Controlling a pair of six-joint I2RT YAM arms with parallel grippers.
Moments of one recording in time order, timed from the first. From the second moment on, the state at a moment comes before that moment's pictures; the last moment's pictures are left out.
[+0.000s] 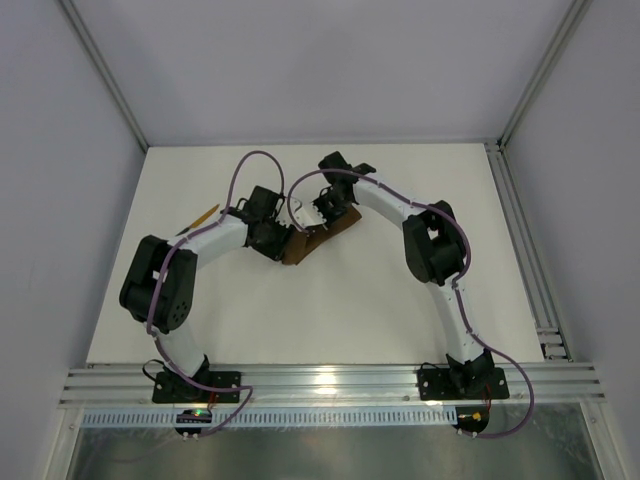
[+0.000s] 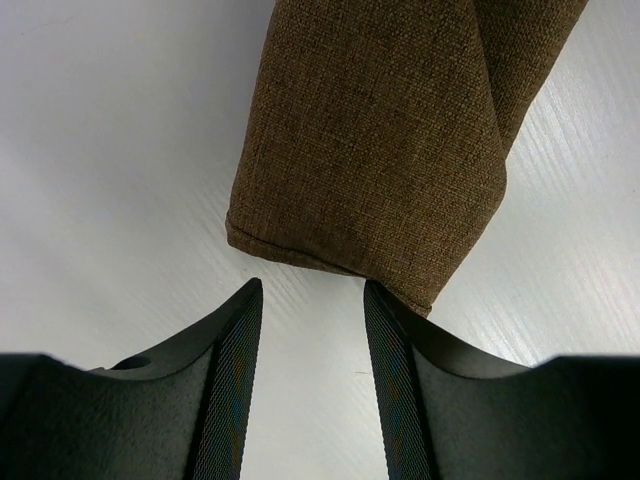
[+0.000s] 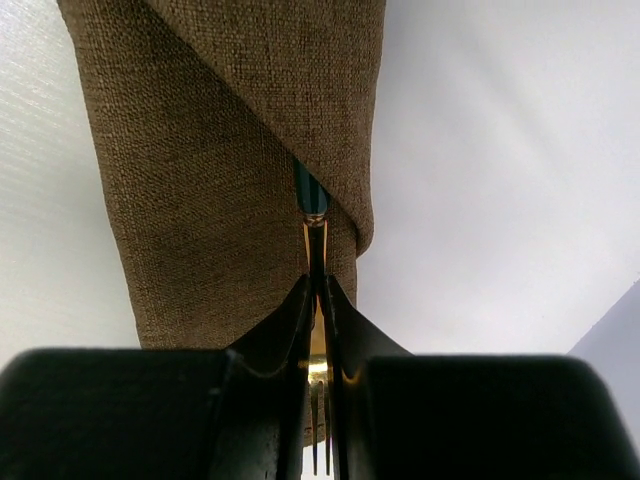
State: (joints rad) left arm -0.44 1.75 1.11 -0.44 0.09 0.13; right arm 0.57 2.31 1.96 -0.80 -0.37 -1.71
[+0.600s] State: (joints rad) left arm -0.43 1.75 1.11 -0.44 0.09 0.13; right arm 0.57 2.32 1.94 -0.78 -0.39 -1.67
